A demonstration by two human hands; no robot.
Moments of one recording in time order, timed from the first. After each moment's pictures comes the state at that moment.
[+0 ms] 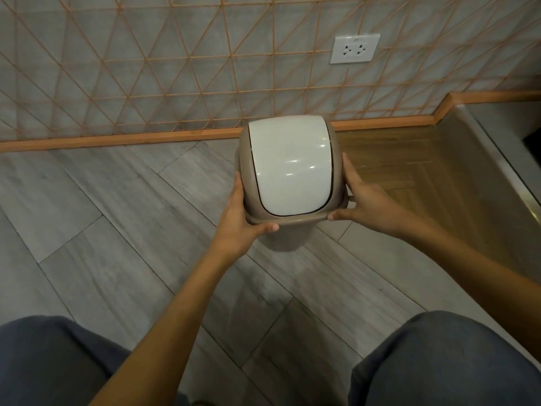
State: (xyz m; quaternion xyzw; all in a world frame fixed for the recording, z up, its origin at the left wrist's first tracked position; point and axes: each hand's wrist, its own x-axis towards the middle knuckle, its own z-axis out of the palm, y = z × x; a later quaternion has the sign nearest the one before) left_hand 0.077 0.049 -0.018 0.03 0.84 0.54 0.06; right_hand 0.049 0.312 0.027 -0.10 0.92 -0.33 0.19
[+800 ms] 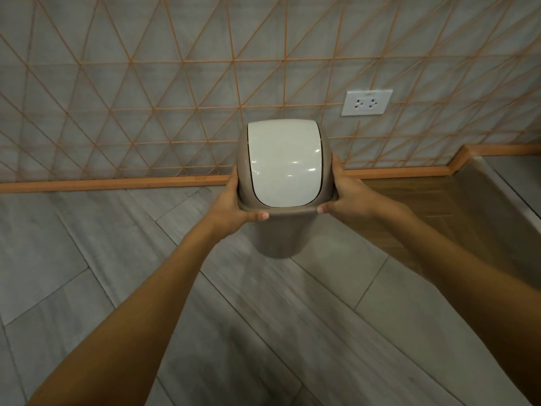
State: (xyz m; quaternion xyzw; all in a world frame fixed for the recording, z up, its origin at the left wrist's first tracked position) left_hand -0.078 0.020 -0.013 0.06 0.81 0.57 0.10; right_hand -0.102 0.278 0.019 -0.08 0.92 -0.35 0.17
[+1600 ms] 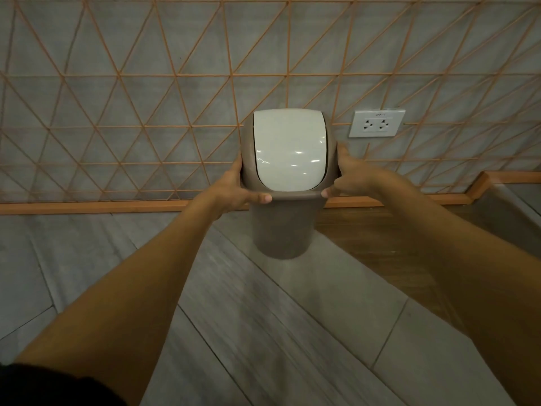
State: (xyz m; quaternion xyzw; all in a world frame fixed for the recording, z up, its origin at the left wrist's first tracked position) left_hand -0.182 0.028 -0.009 0.04 0.82 0.56 0.11; right_hand -0.204 0.274 0.022 -0.03 0.93 -0.33 0.15
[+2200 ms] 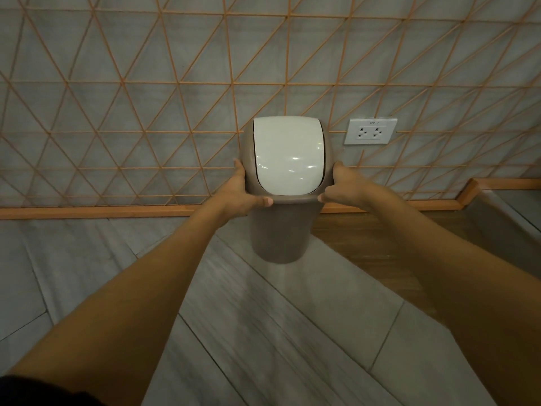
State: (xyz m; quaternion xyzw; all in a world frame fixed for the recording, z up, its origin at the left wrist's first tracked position) left_hand -0.179 0.034 -0.015 -0.01 0.86 0.51 0.11; right_hand -0.193 0.265 0.013 0.02 0.95 -0.30 0.12
